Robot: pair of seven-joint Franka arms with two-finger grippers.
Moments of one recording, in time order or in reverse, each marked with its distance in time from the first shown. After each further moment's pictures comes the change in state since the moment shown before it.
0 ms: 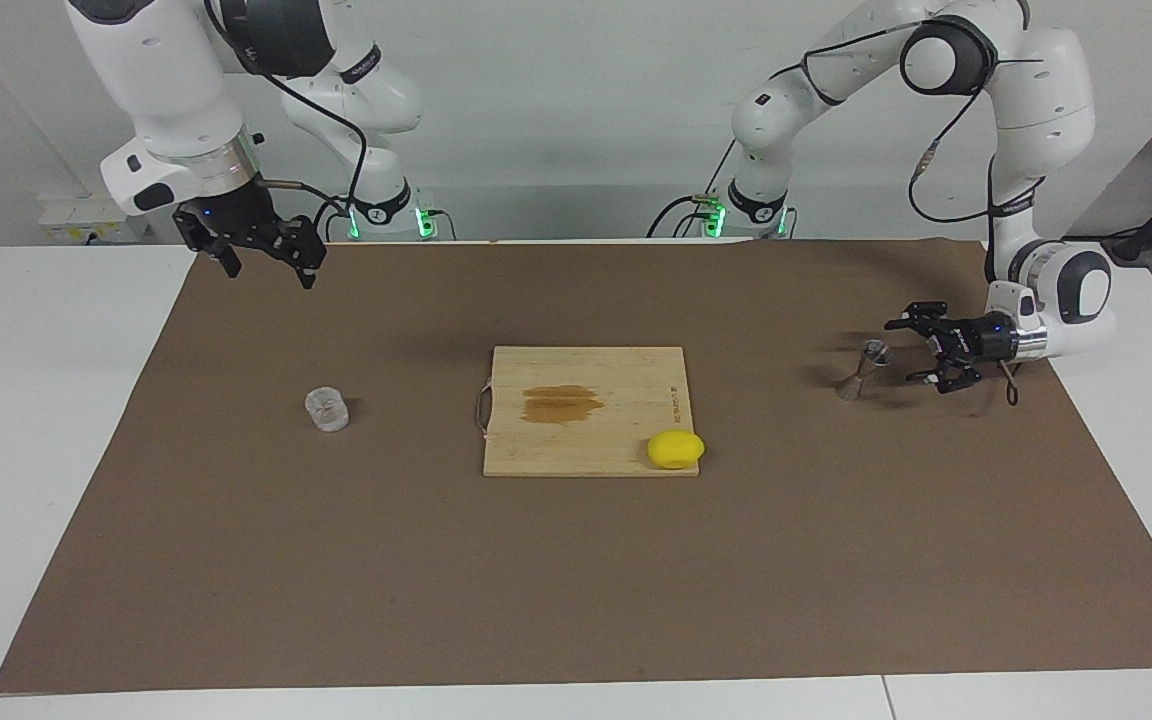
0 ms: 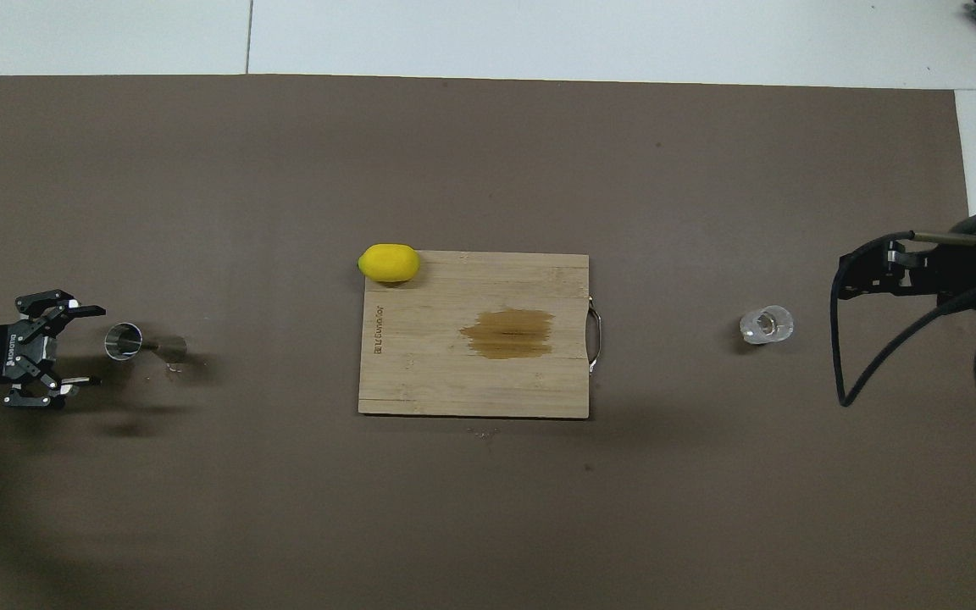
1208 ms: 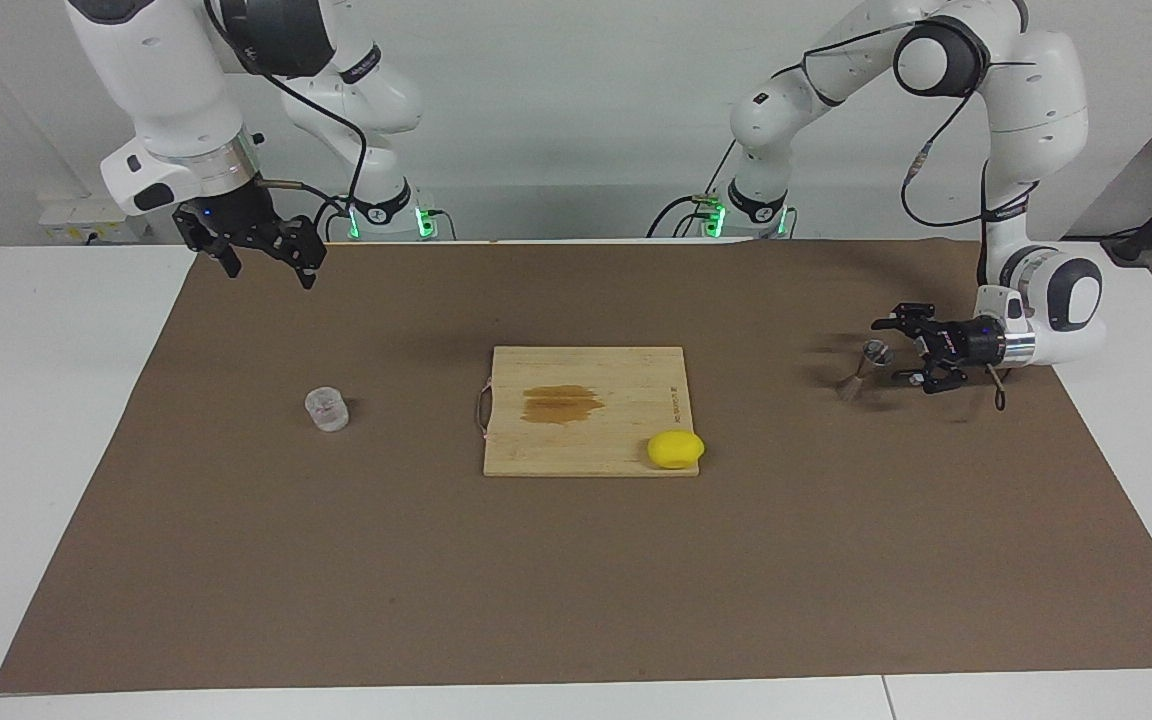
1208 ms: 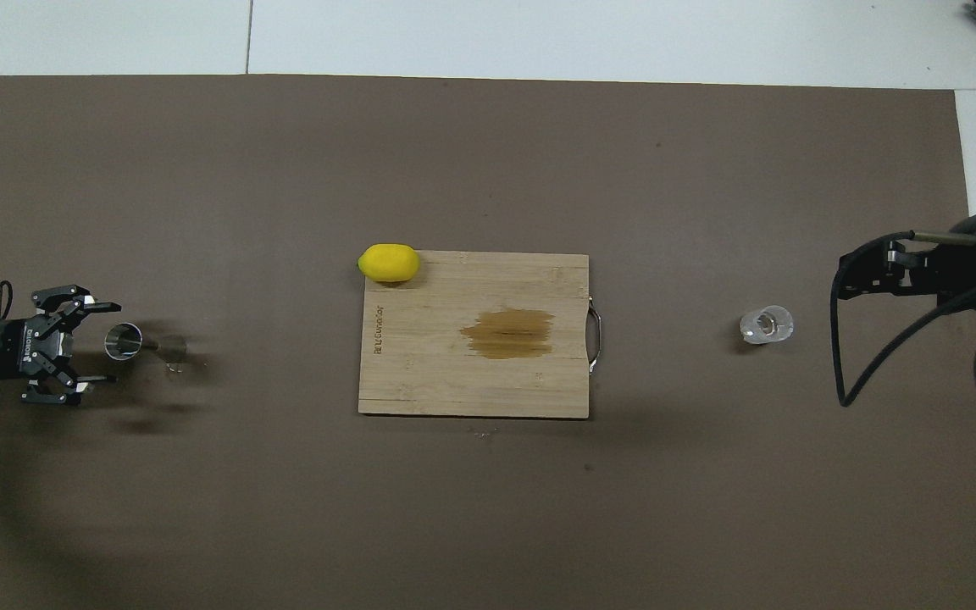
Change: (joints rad) left arm -0.038 -0.002 0.005 -0.010 -0.023 -0.010 0.060; right arm 0.000 0.000 0.000 0.000 0.000 0.000 0.000
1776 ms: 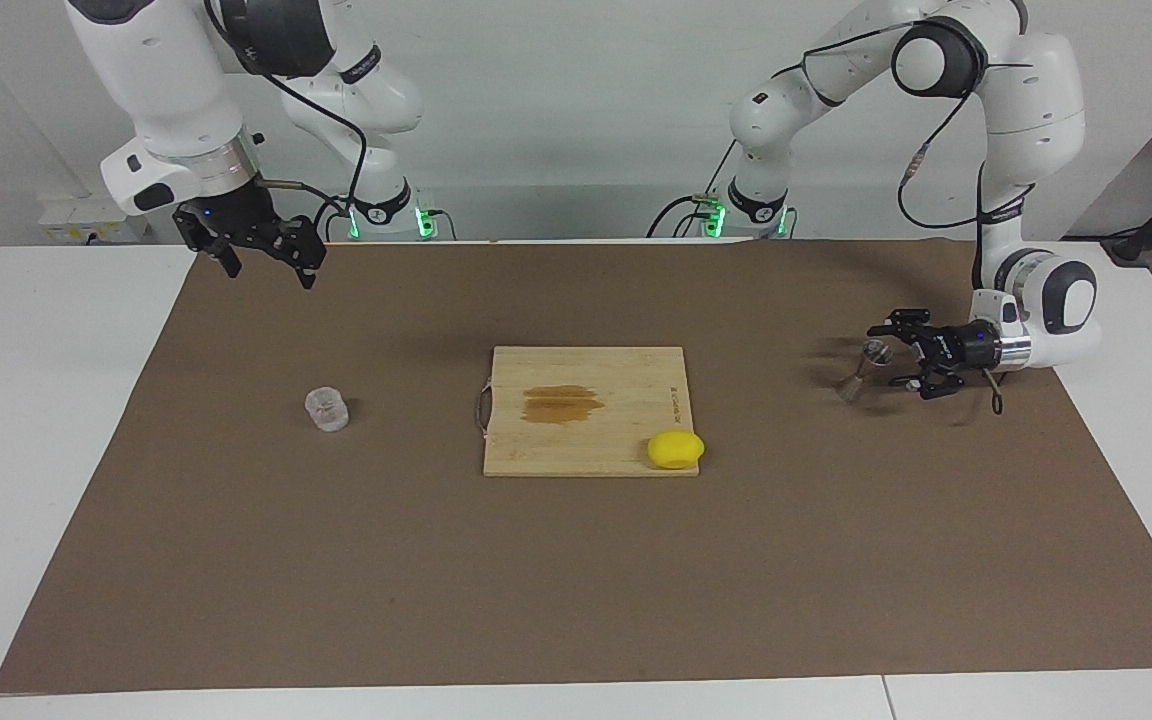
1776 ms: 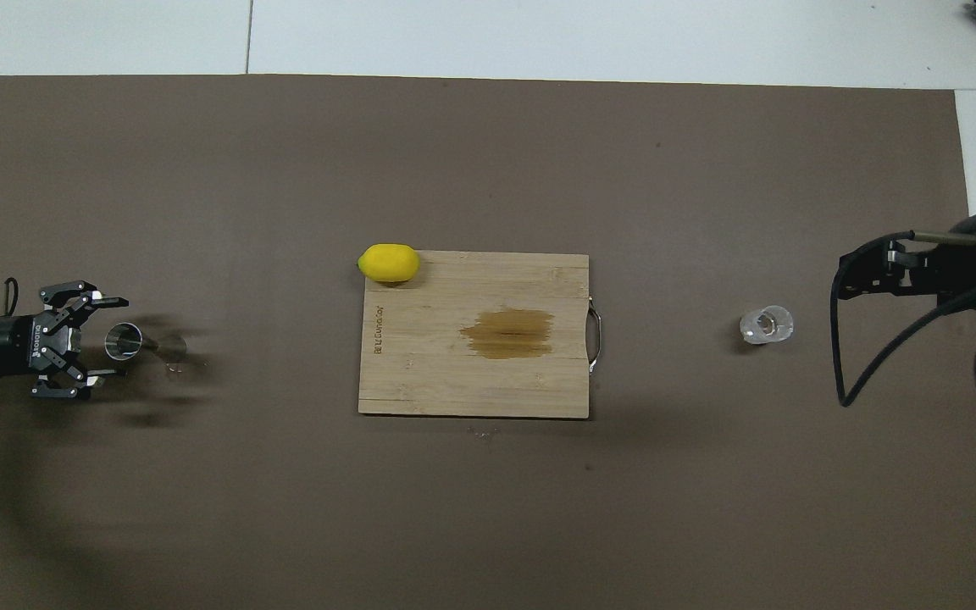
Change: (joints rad) left arm -0.014 0.000 -0.002 -0.007 -0.013 0.038 0.006; right arm 0.000 0.000 0.000 0.000 0.000 0.000 0.000
